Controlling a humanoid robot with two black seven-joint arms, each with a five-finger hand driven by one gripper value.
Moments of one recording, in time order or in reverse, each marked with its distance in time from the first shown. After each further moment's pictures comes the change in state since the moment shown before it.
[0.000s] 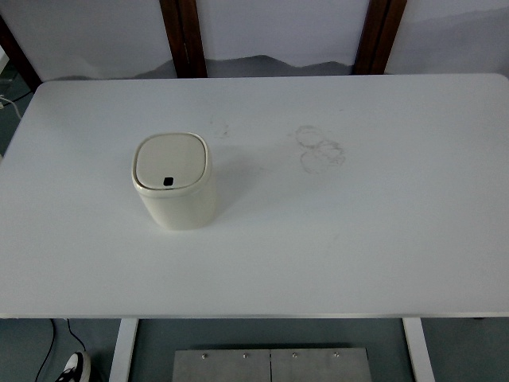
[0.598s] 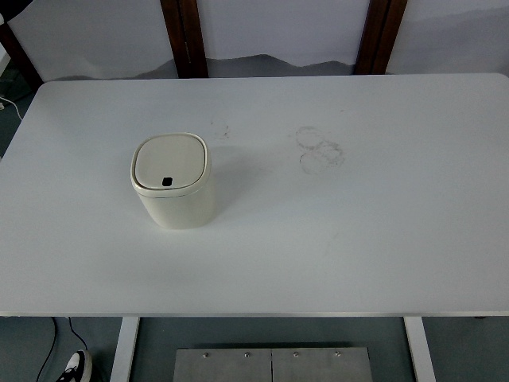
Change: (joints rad) left arm 0.314 -0.008 -0.295 0.198 -0.005 -0.166 -0.131; right arm 0.000 0.000 0.000 0.000 0.000 0.000 -0.001
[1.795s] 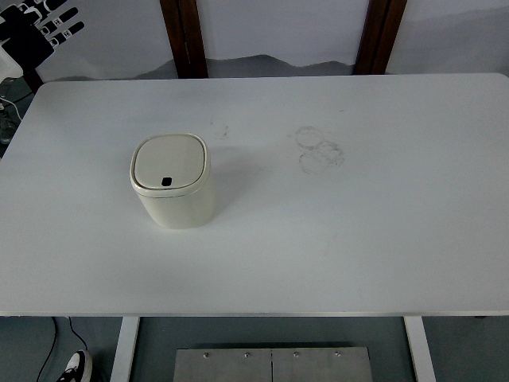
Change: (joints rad) left arm 0.107 -0.037 0.001 0.013 0.000 0.009 0.001; right arm 0.002 0.000 -0.054 0.000 -0.050 0.000 0.005
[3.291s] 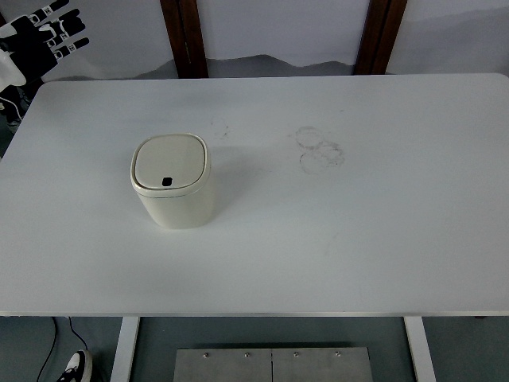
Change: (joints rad) left arm -0.001 0.001 0.002 -0.009 0.185 -0.002 0.000; right arm 0.002 0.000 -0.001 -0.005 -0.002 0.000 0.001
